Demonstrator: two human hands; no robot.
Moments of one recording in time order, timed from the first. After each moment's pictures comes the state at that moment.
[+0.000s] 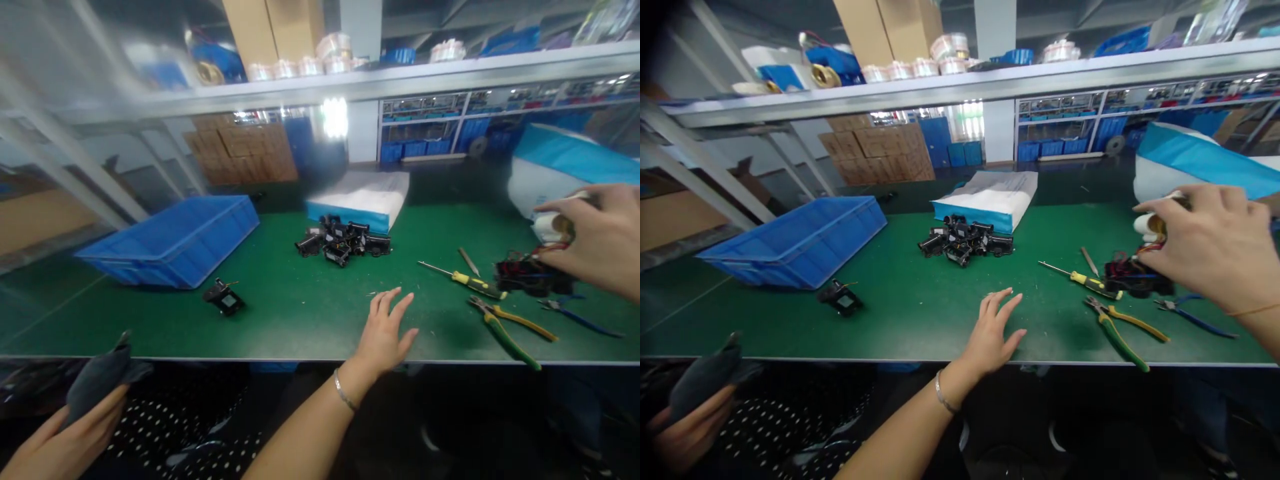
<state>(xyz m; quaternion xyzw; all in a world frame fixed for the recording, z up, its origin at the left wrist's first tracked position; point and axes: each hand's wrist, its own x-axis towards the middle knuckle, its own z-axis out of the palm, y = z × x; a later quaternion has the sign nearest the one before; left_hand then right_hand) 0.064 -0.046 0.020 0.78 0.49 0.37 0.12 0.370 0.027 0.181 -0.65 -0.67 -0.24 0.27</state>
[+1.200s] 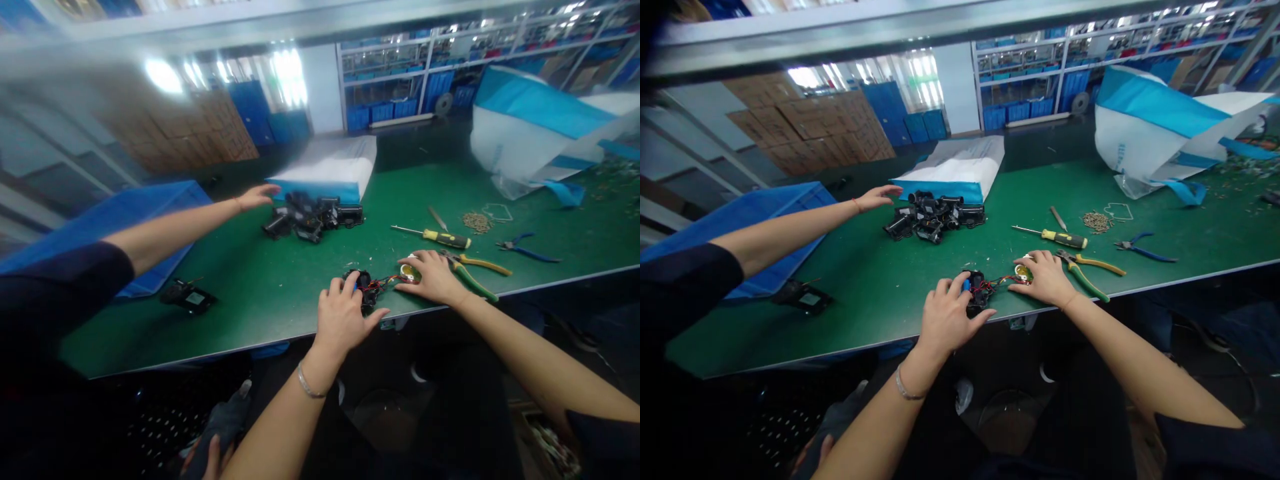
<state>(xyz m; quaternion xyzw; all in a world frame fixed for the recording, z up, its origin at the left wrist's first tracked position) 0.038 -0.076 0.035 0.81 0.57 0.15 -0.07 0.286 0.011 -0.011 -0.54 -0.82 -0.02 0.19</state>
